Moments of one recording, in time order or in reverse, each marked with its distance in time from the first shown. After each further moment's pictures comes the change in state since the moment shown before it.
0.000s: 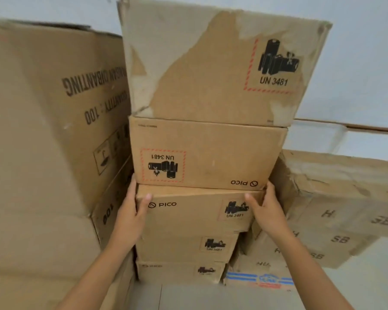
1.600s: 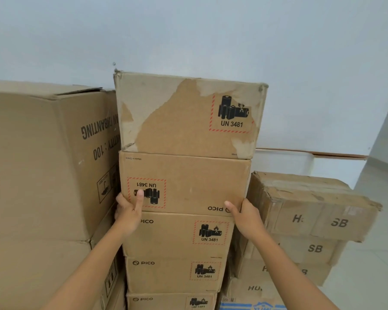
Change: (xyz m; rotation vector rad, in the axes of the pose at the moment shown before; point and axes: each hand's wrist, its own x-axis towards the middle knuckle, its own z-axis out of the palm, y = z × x) left_hand 0.050 0.031 -0.006 0.045 0.080 -0.252; right_hand 0.008 -0.031 -0.009 -0.151 0.010 0.036
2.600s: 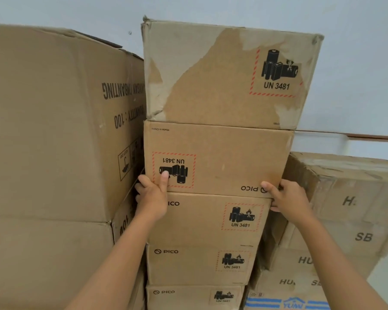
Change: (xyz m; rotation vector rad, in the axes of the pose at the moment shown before) left_hand 0.017 -0.016 0.016 0.175 0.112 0.003; right_hand 0.010 0.013 0.010 0.106 0.143 -0.102
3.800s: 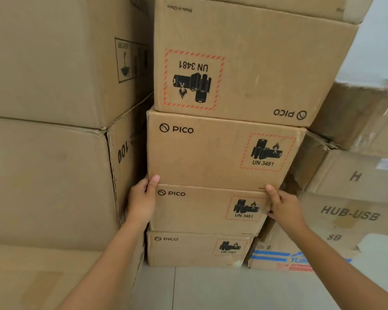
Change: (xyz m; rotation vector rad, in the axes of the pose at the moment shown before) left_hand -0.018 -0.176 0.059 -0.406 -0.021 0.081; right_hand -0.055 0.145 0.110 0.038 0.013 0.125
